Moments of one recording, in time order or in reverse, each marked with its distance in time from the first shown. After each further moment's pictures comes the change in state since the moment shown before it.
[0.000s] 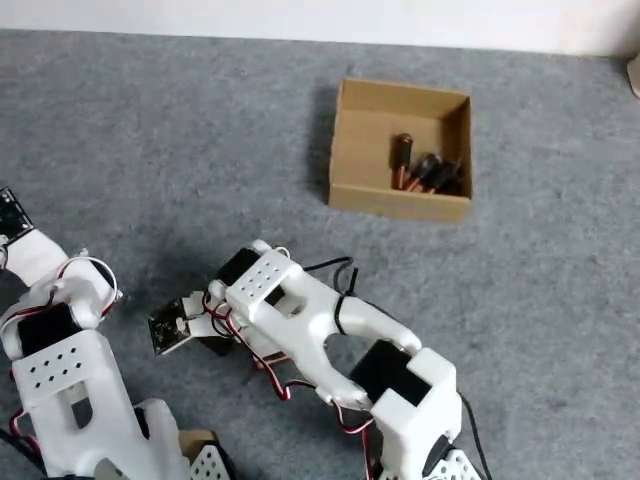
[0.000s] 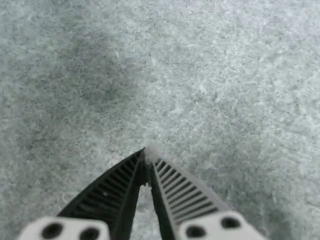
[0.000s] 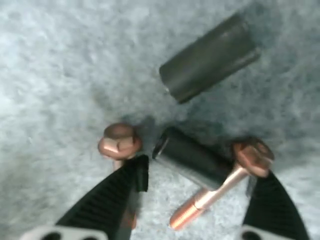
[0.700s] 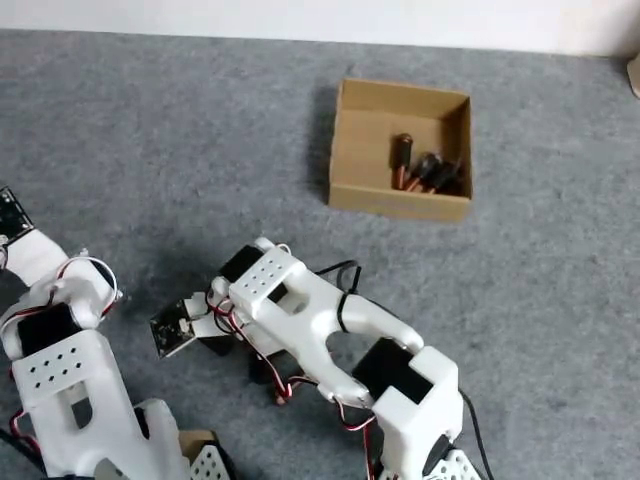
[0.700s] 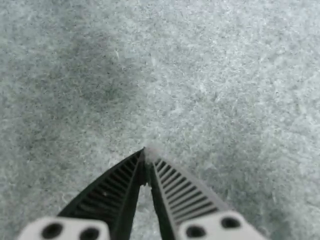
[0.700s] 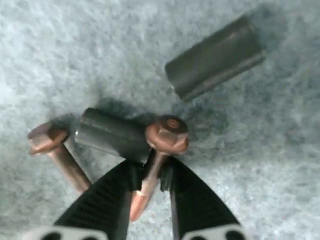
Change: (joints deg) left arm 0.0 0.0 0.0 0.0 0.0; right arm 1.1 -0.1 0.1 0.4 3.5
